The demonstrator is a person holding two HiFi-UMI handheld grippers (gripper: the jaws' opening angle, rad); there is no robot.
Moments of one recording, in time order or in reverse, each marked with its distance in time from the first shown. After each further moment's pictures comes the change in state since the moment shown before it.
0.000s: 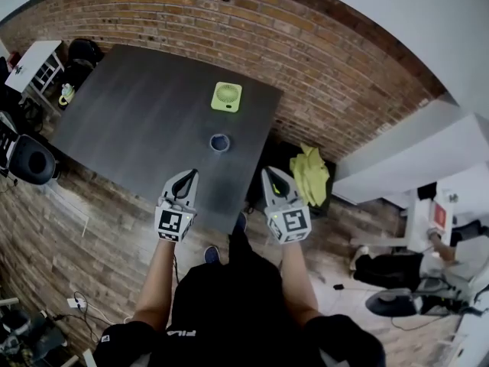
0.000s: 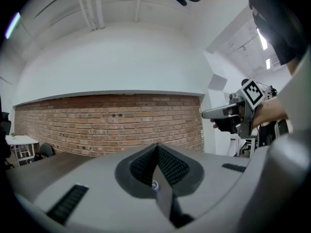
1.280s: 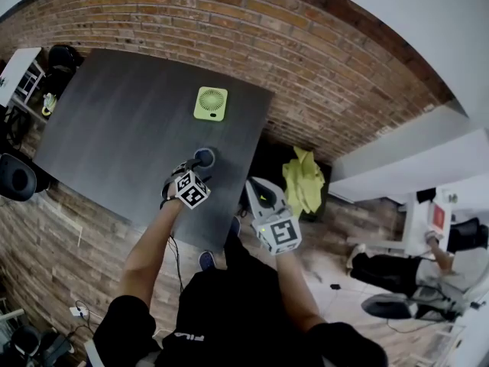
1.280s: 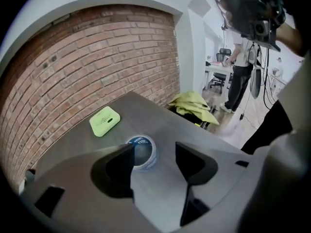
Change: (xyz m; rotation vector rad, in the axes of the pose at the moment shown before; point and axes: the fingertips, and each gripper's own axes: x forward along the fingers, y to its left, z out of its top) left arm 0.194 -0.021 -0.213 0.317 0.761 -0.394; right arm 0.059 -0.040 -0.021 0.020 0.059 0.064
